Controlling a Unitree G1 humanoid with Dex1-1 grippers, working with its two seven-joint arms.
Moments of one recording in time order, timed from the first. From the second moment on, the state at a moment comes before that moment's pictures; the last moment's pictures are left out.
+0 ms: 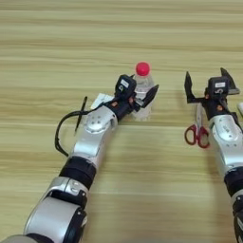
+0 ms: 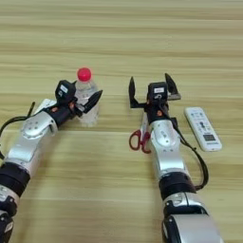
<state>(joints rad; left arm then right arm) -0.46 0.01 -0.12 0.58 -0.10 -0.22 -0.47 -0.41 -0.11 -0.08 0.64 -0.01 -0.49 0.00</state>
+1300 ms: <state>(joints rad) -0.53 0.09 0.00 0.48 -0.12 -0.17 -0.45 -0.19 -0.09 0.19 0.21 0.00 -0.33 0.36</state>
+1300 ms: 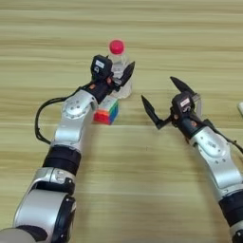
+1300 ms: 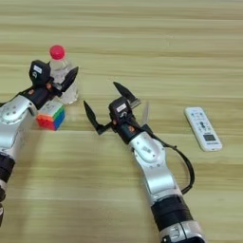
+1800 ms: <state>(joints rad) -0.40 0.05 -0.08 0.16 -0.18 0.01 -0.49 -0.17 -0.07 0.25 0.16 0.00 -0.29 0.40</state>
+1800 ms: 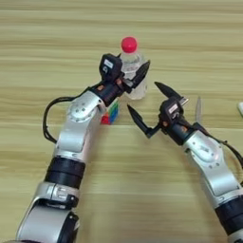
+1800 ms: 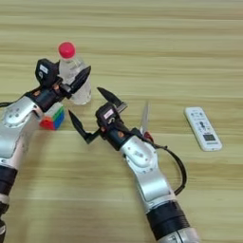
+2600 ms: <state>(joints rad) -0.28 0.04 -0.20 0.09 -0.18 0.05 -0.51 -0.17 -0.06 0.25 0.21 -0.01 -0.29 0.37</state>
